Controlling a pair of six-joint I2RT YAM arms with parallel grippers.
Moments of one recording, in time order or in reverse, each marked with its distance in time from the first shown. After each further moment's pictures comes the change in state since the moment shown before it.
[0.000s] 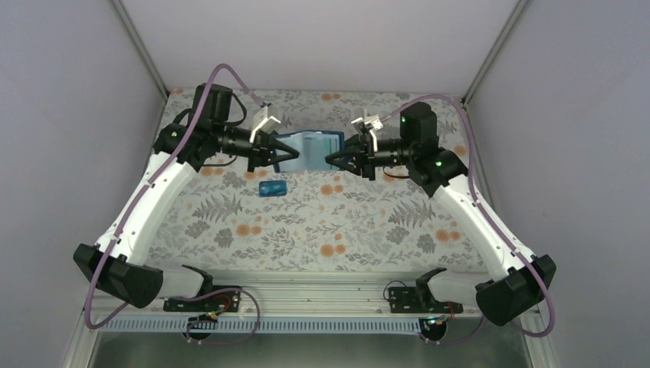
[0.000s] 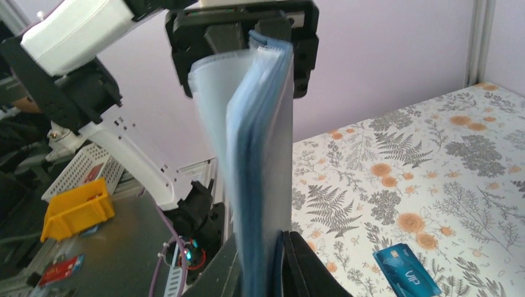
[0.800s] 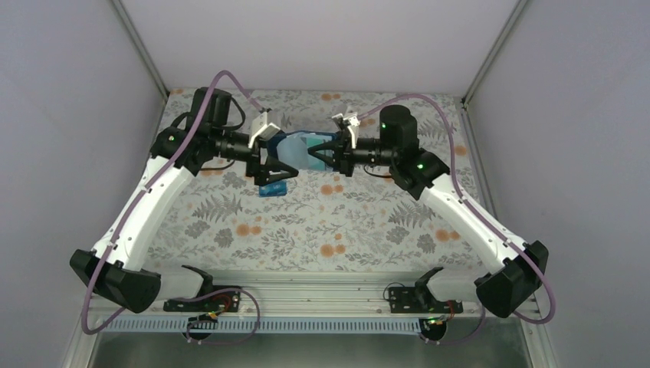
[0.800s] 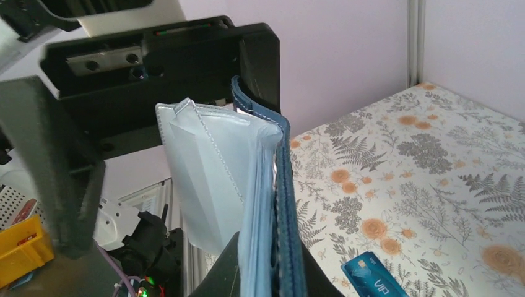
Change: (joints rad) left arm -0.008 -0.025 -0.017 -0.037 -0.034 0.055; right arm 0.153 0.044 -0.011 0.183 0.328 0.140
